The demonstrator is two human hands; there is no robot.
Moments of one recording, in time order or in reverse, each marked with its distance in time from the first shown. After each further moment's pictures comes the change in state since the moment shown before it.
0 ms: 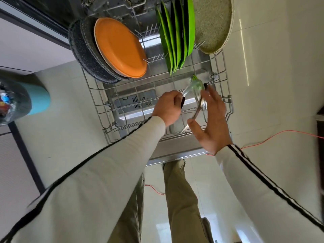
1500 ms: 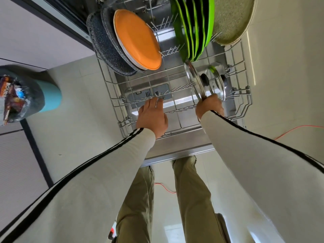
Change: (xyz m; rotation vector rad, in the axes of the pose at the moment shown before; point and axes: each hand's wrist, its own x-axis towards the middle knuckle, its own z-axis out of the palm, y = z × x) left_hand -0.057 -0.103 -0.043 0.753 -0.024 -0.002; right_hand 0.057 0.001 0.092 -0.316 -0.019 0.910
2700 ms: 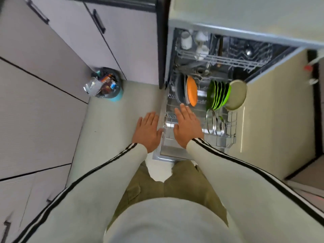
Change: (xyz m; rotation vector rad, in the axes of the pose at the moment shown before) left_hand -0.353 -0.080 -0.173 -0.182 0.274 -0.217; right_hand -0.403 -0.038 -0.122 -0.505 0.148 -1.238
